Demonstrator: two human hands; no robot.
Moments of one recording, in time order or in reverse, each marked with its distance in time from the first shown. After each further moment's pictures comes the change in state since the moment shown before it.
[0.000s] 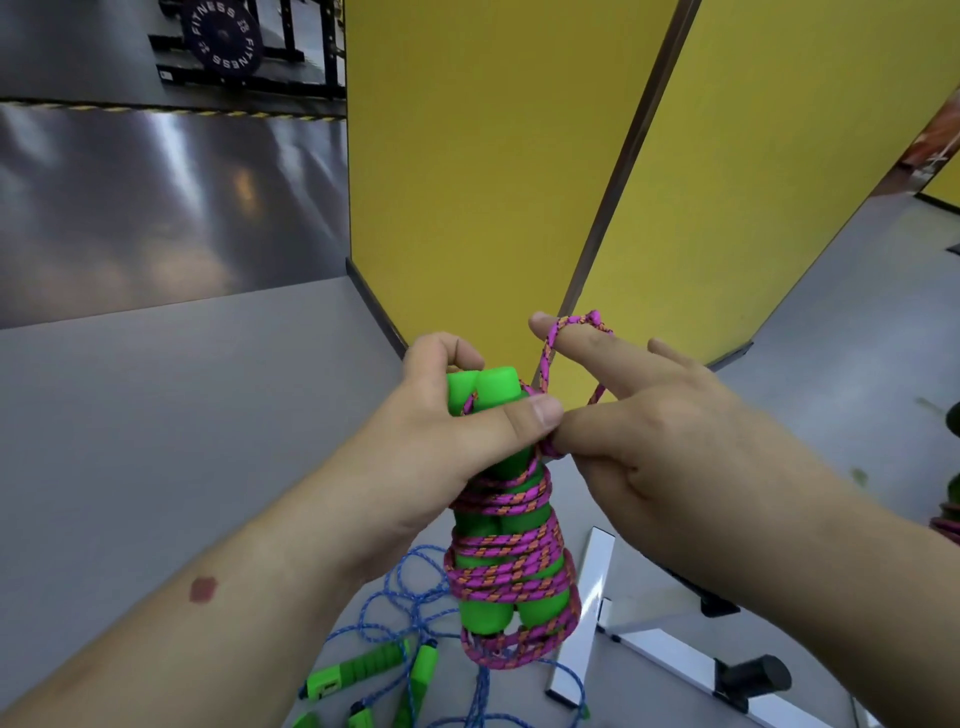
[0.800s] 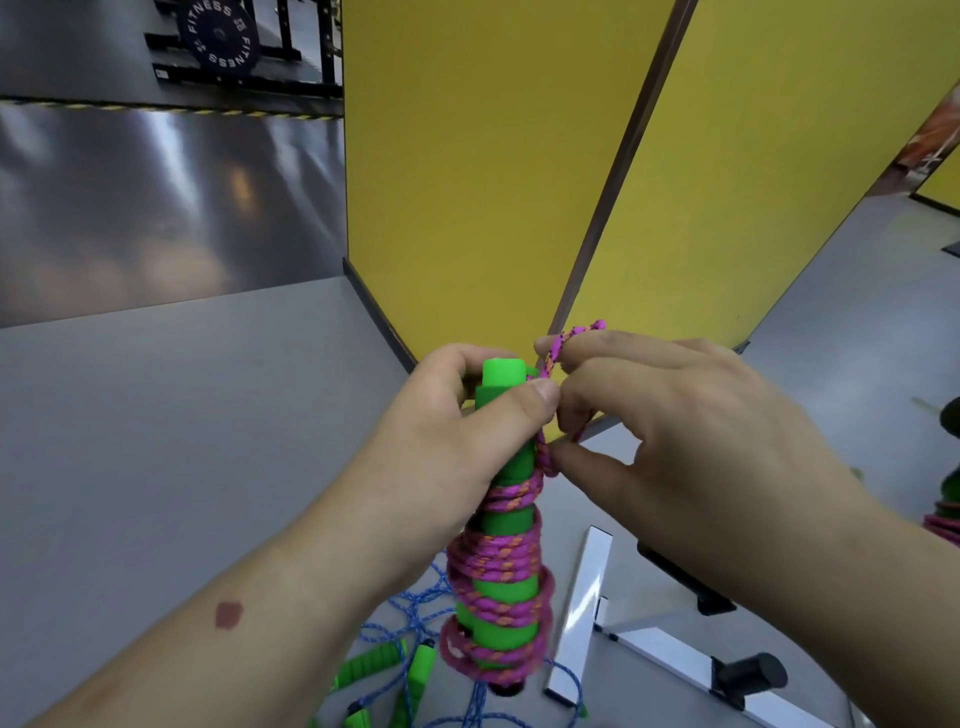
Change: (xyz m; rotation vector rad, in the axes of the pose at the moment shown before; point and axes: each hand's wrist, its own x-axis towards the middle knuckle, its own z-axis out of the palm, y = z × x) left_hand -0.002 -0.007 0.014 0.019 0.064 0.072; right_hand 0.002 -0.005 -0.011 0.023 0.170 0.012
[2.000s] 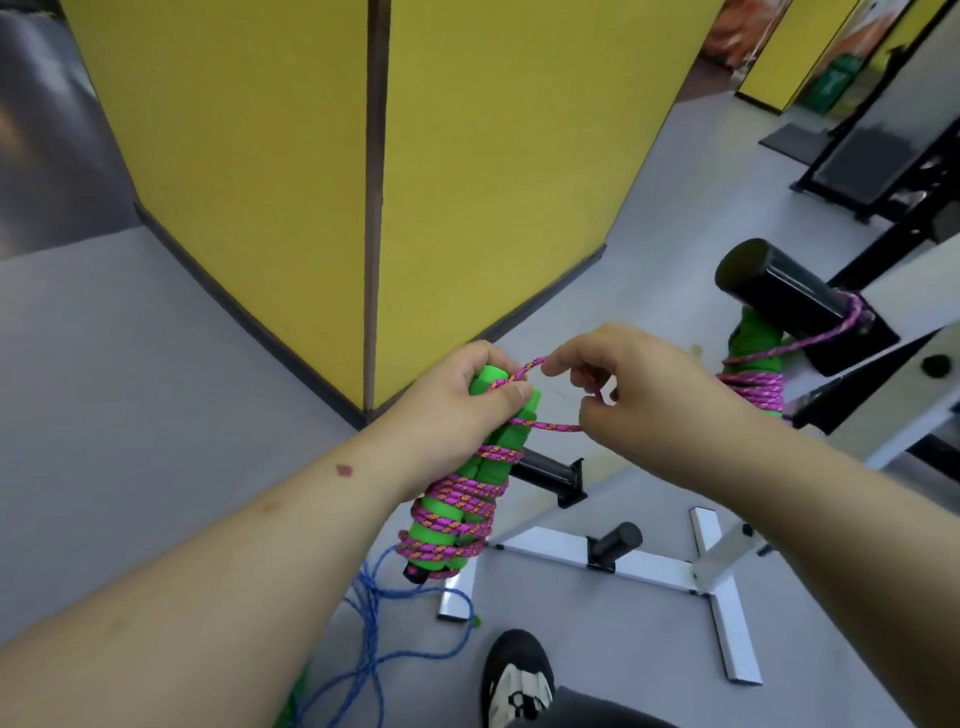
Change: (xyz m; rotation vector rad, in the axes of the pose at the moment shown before) left_hand 0.080 -0.113 0.136 0.291 -0.415 -0.160; right_hand -0.118 0.137 0.018 0.220 -0.361 0.705
